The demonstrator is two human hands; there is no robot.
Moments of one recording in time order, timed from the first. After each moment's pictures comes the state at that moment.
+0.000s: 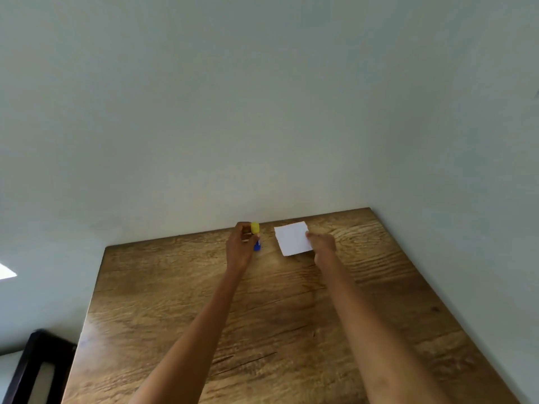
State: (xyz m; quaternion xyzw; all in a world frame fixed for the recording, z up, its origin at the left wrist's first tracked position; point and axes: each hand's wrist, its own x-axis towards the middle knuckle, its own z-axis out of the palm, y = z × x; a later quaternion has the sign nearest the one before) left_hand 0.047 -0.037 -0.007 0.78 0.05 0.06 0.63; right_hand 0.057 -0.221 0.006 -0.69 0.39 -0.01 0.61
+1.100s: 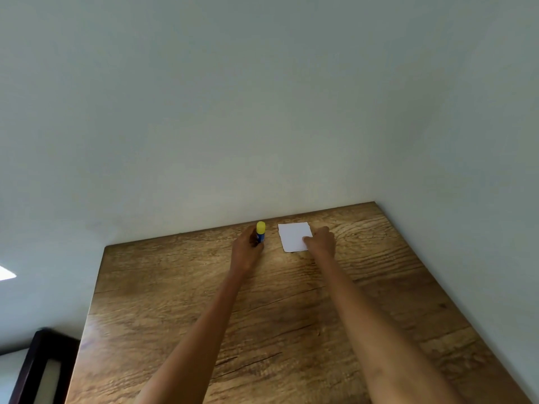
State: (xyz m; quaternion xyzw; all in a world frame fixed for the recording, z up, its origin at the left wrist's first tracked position) left_hand 0.052 -0.035 -0.026 0.84 -0.01 0.00 0.54; right_hand 0.060 -0.213 0.000 -0.87 0.33 0.04 0.37
